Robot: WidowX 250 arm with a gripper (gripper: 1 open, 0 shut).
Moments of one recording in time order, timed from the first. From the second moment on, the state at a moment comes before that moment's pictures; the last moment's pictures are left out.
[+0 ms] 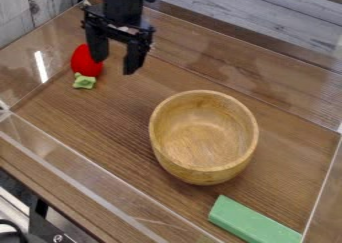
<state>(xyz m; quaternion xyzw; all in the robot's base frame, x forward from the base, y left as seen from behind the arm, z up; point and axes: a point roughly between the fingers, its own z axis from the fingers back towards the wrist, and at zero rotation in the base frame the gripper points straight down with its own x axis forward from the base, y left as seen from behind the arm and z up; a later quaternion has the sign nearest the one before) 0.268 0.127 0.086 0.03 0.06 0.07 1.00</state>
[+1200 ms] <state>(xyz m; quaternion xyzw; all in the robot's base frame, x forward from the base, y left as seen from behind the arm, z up) 0.298 0.197 0.057 0.02 0.03 0.05 1.00</state>
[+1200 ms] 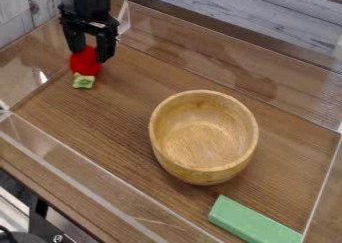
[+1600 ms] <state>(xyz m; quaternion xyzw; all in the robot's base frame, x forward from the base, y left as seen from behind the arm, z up) 0.305 0.202 0.059 0.02 0.02 0.08 1.00</state>
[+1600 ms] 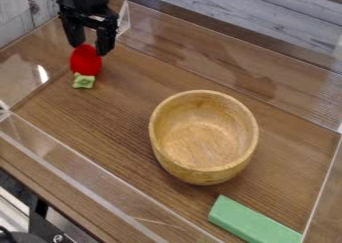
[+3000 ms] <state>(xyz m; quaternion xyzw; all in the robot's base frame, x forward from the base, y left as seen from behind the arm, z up) 0.323 0.200 0.046 -0.03 0.00 0.14 0.99</state>
